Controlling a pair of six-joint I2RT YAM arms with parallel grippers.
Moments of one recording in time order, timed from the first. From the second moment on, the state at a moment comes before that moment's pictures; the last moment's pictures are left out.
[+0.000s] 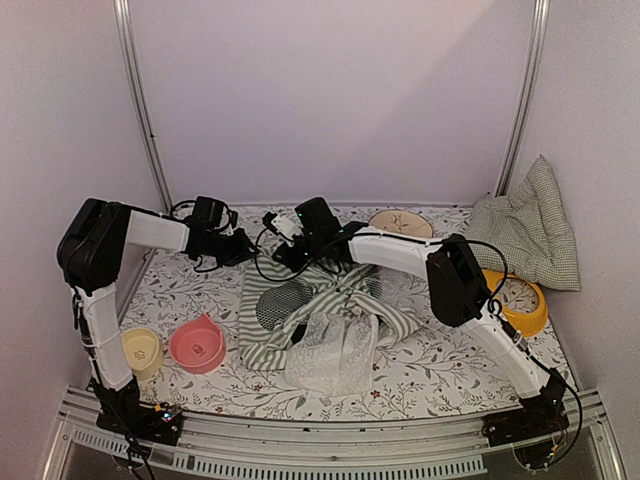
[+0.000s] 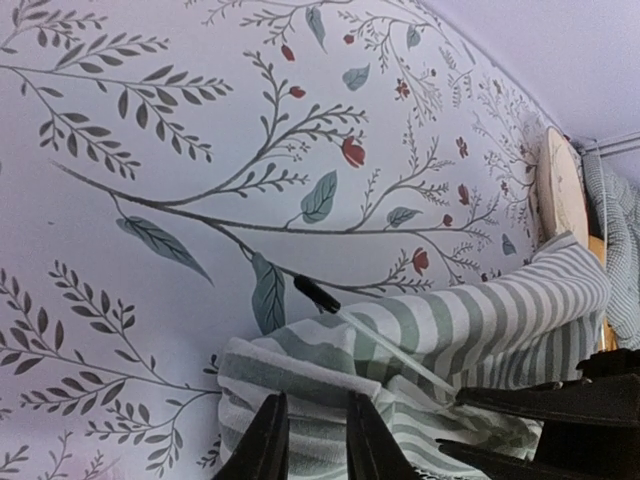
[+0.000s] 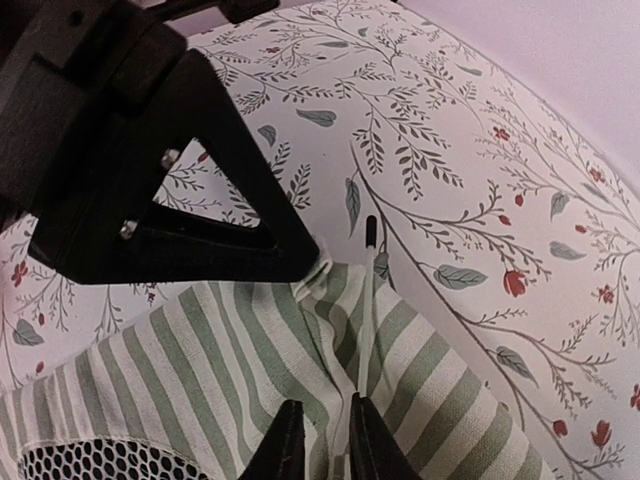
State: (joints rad) left arm -0.29 2.00 1.20 0.02 0.30 -0.59; right arm 0.83 2.69 2.36 -0.26 -0.21 -0.14
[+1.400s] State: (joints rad) left arm -0.29 1.97 1.19 0.02 0.31 -0.57; right arm 0.82 2.57 2.33 -0.34 -0.17 -0.20
